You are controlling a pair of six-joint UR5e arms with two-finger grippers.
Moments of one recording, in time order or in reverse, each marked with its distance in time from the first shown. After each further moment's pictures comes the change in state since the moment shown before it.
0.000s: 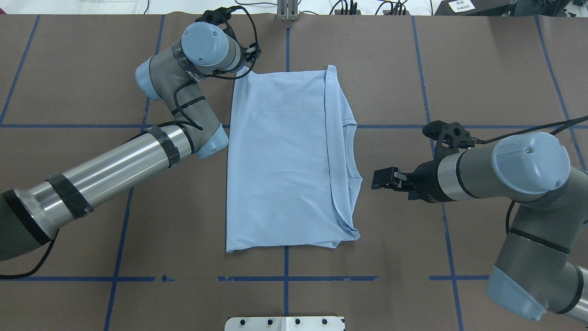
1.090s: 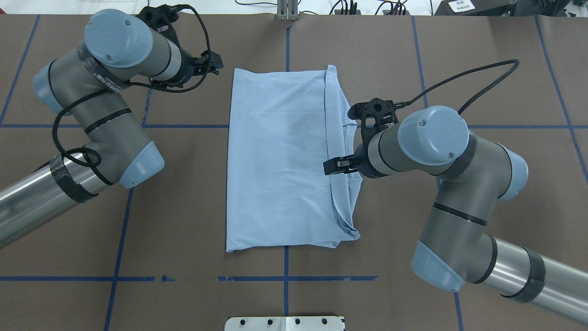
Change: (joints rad) left arm -0.026 0.364 -0.739 0.422 -0.132 0.087; right arm -0.015 0.289 -0.152 -0.223 -0.076 -0.407
